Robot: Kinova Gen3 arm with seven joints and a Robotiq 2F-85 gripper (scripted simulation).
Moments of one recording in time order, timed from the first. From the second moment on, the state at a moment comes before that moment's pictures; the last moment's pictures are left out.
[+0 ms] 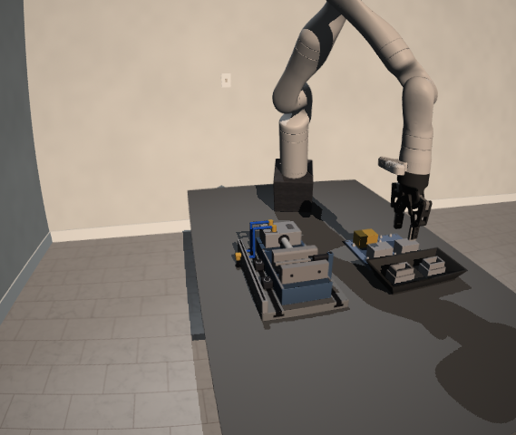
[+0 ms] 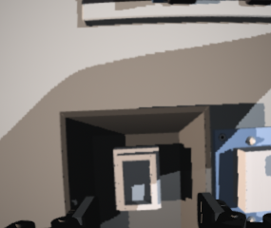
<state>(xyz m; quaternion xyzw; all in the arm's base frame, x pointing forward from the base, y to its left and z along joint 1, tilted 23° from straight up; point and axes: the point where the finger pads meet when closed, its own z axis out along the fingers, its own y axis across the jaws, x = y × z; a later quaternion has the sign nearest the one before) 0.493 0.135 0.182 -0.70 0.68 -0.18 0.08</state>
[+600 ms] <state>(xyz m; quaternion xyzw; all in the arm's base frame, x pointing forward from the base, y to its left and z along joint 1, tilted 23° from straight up) 0.479 0.144 0.234 -0.70 0.68 -0.18 0.09</state>
